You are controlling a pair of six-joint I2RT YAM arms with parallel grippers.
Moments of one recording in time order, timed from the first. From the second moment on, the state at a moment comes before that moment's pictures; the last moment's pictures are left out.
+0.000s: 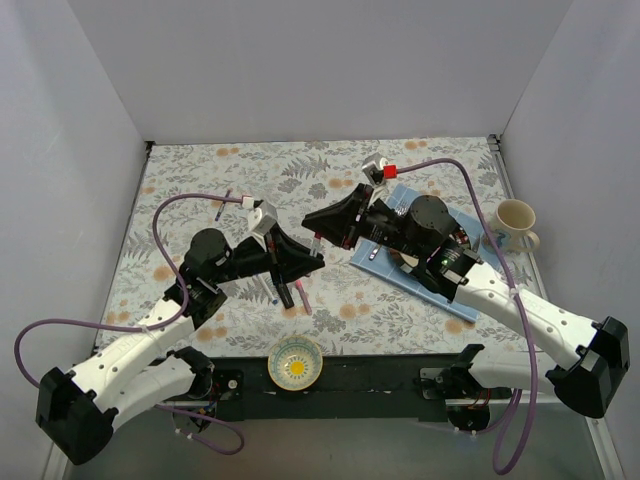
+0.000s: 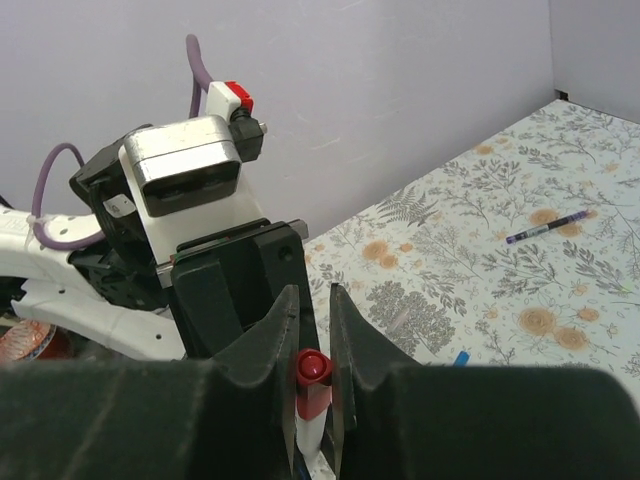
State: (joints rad) left arm -0.64 0.88 0.65 0.34 0.68 -0.42; right arm 0.88 1.14 1.00 0.31 -0.35 0.49
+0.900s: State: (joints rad) left arm -0.66 0.96 0.73 0.27 0.85 -0.35; right arm 0.85 1.09 0.86 0.51 -0.56 0.48
